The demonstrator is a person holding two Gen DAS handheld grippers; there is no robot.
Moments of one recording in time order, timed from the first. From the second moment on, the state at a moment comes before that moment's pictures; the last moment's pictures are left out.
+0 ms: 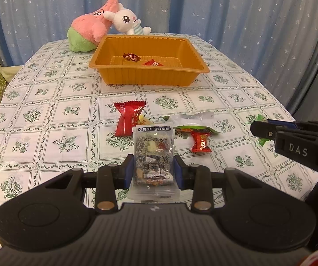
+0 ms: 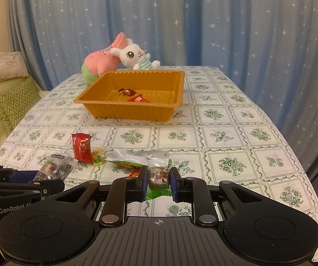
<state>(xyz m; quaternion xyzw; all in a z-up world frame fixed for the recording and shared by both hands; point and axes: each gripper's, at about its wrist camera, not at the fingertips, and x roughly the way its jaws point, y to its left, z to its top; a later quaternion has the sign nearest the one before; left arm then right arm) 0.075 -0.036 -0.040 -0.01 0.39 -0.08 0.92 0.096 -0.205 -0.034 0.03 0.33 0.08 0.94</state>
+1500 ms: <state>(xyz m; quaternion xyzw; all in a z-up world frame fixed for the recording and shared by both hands) 0.283 -0.017 0.009 -0.01 0.37 -0.09 0.92 0.306 -0.199 0.005 0.04 0.32 0.11 0.94</state>
